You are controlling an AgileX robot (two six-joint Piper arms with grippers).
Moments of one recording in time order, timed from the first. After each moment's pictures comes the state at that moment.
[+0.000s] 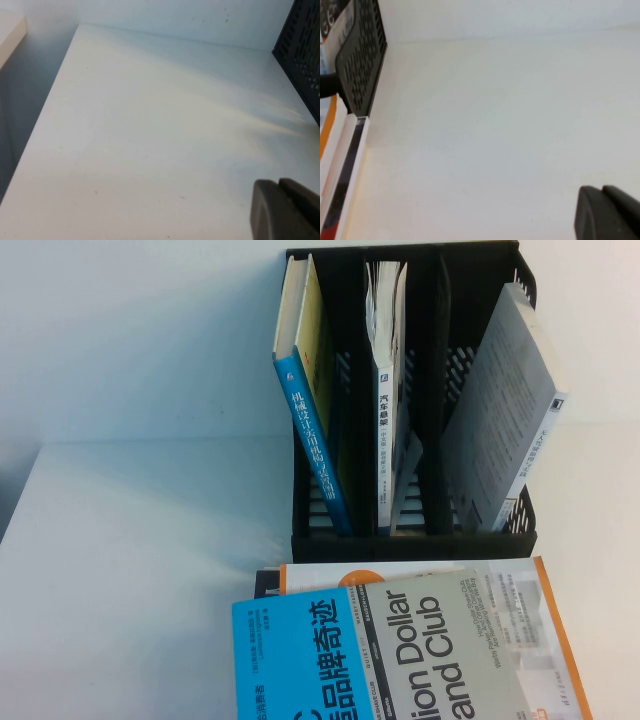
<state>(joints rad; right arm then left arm) -0.06 -0.01 0.02 -0.14 0.42 0.15 -0.03 -0.01 0.01 -0.16 0.37 -0.11</state>
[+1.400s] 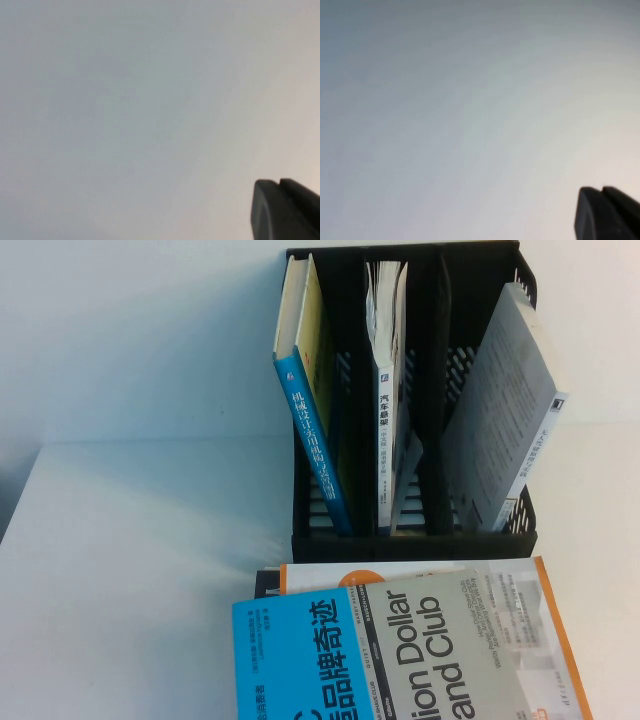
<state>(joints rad) -0.06 0.00 -0.33 -0.38 -0.43 0.29 -0.03 -0.01 -0.22 -0.63 -0.17 -0.17</state>
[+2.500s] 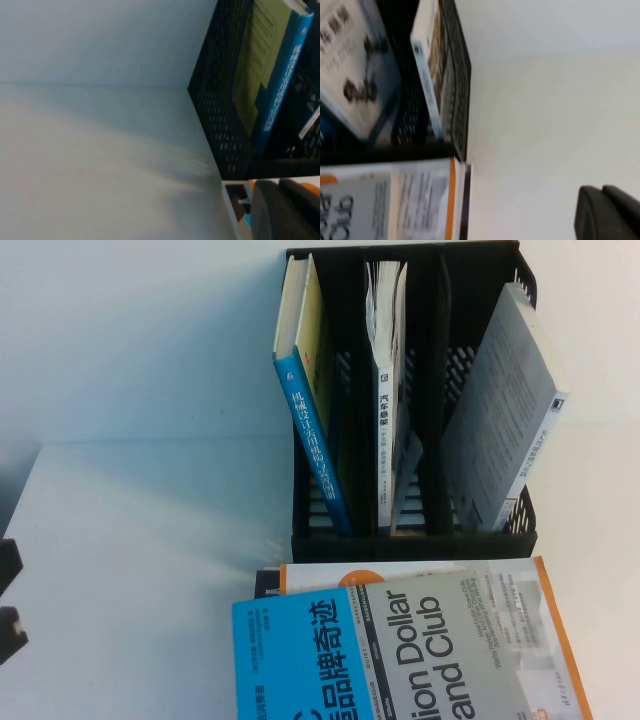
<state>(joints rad) 0.05 0.61 -0.78 0.06 0.79 0.14 -0.12 0.57 -0.64 -0.34 0.53 0.05</state>
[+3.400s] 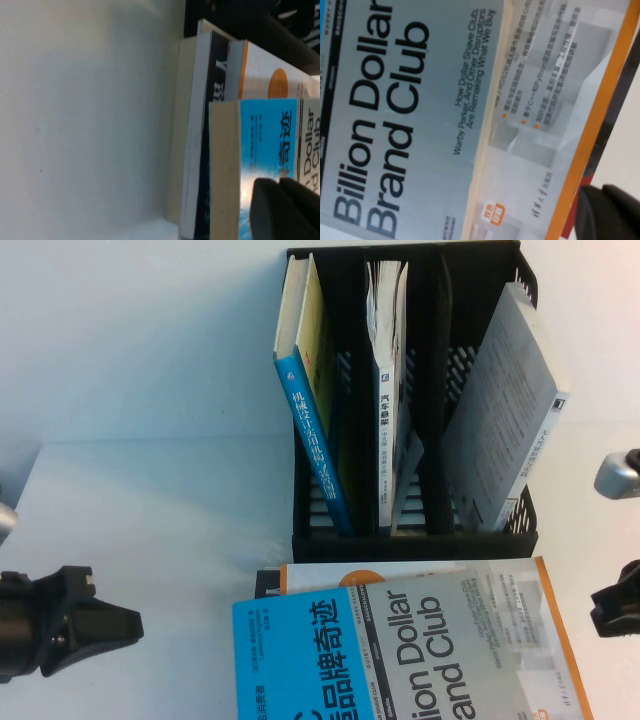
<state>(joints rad) 0.22 1.31 -0.88 0.38 0.92 -0.26 0.27 1.22 -0.64 -1.06 1.02 0.56</state>
